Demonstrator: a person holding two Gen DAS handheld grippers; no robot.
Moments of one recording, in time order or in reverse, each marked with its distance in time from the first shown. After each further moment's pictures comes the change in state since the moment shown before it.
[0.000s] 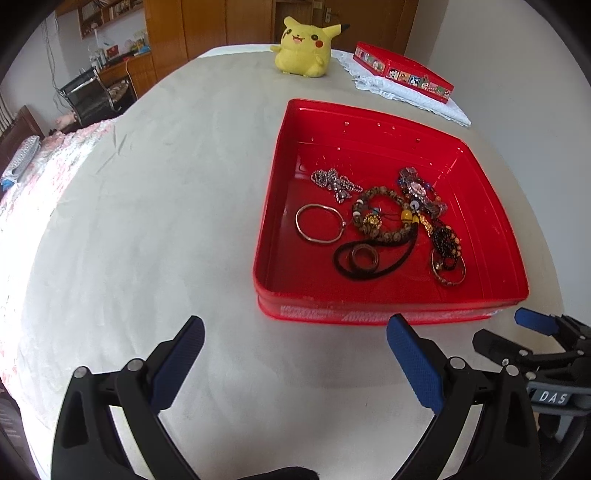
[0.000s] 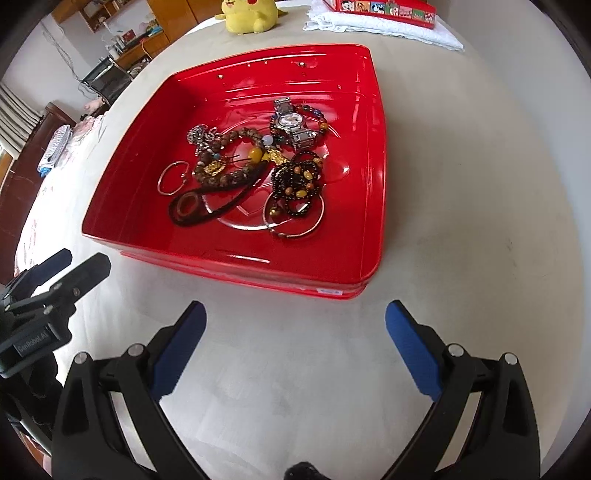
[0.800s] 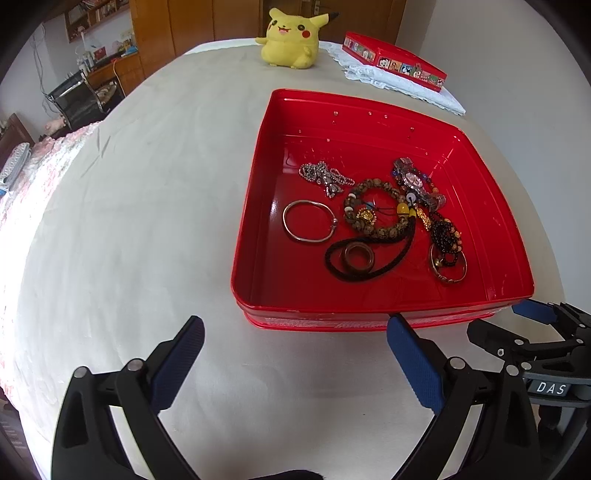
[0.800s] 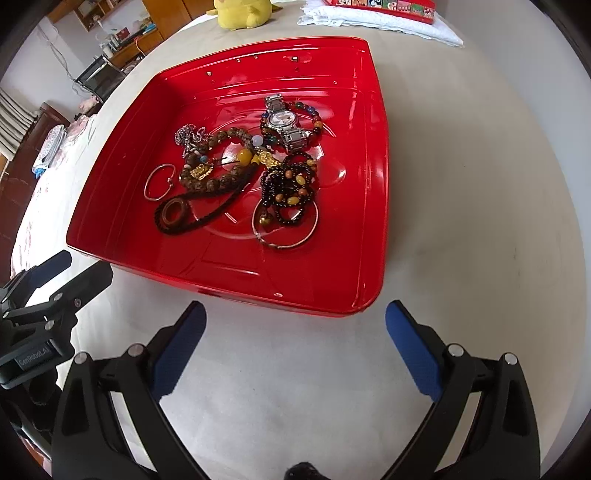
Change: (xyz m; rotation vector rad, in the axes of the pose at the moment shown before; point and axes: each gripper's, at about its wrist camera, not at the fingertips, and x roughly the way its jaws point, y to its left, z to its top) left arm 0.015 -0.009 0.005 0.036 0.027 -0.015; right arm 0.006 -0.005 0.005 0.005 0.011 -0.016
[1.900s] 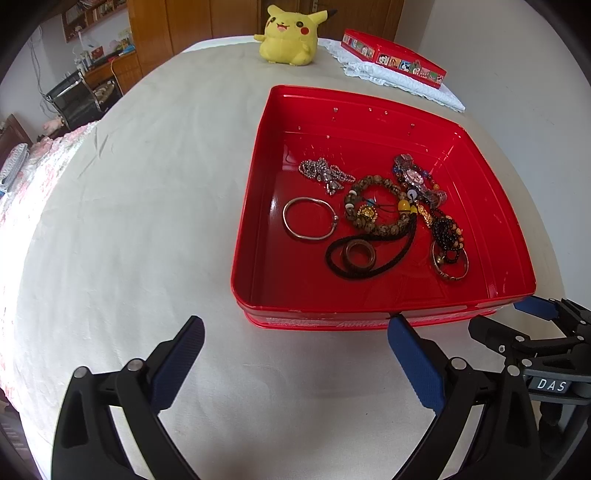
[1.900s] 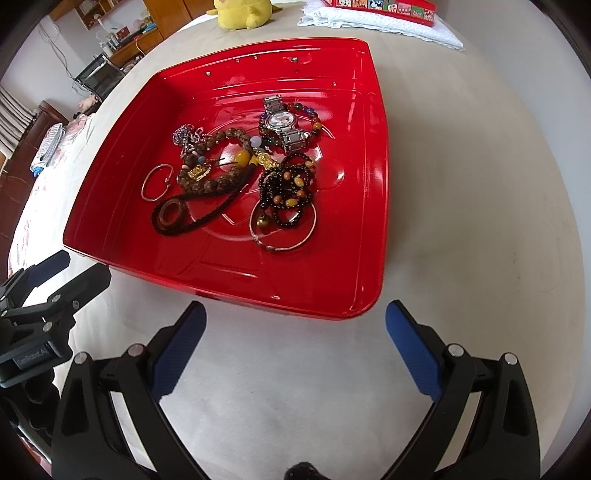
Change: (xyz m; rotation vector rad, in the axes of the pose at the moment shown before) left arm 0.004 -0.001 0.001 0.004 0.007 0.000; right arm 0.002 0.000 0.001 -0.005 -0.003 -0.009
